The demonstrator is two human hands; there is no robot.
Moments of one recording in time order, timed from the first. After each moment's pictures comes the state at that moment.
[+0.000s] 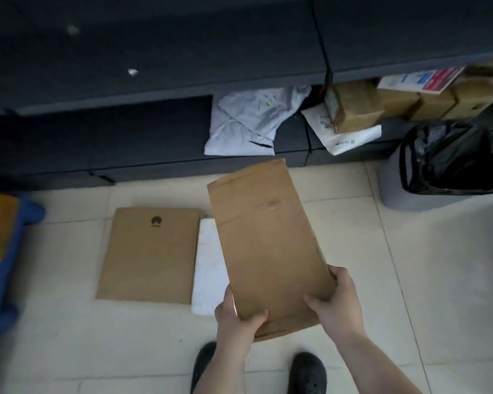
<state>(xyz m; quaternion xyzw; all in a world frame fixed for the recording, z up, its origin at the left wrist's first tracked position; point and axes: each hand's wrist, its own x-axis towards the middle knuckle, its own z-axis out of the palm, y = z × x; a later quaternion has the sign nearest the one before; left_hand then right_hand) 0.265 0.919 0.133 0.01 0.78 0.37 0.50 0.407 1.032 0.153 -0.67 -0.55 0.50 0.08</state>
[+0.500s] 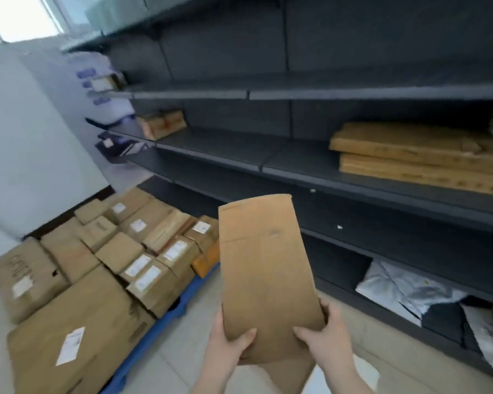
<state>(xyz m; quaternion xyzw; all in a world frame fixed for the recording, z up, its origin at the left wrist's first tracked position) 0.120 0.719 0.523 -0.05 0.77 0.61 0.21 0.192 0.895 0.518 -0.37 -0.69 0.62 0.07</state>
